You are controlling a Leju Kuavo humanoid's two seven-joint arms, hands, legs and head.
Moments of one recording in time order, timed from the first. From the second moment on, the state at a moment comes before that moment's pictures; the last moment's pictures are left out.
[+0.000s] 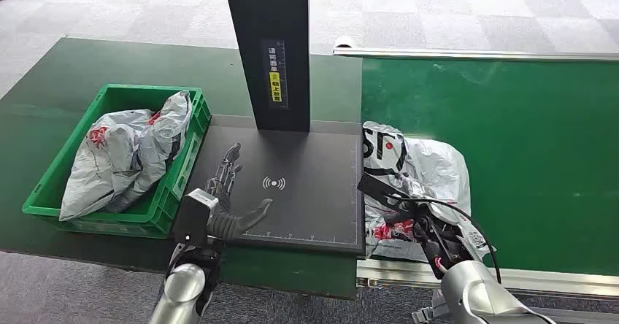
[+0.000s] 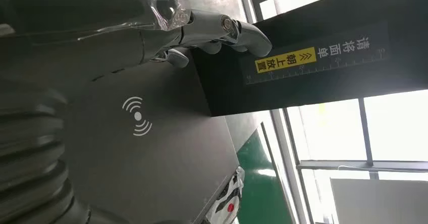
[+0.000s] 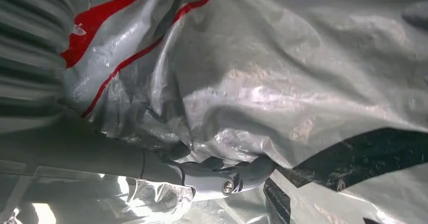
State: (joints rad) left arm -0.14 -0.24 -0.23 -1.27 -0.22 0.11 -0.43; right arm -0.69 0.01 0.14 -0.47 1.03 0.10 0.19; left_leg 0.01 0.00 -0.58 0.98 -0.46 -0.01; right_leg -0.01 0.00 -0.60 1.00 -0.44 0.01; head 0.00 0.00
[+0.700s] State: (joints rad) left arm -0.16 -0.24 -0.23 -1.24 -0.20 0.10 -0.43; right arm -0.70 0.03 0.12 -0.47 1.01 0.14 0.01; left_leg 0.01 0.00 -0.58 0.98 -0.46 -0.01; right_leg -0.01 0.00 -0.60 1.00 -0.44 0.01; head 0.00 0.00
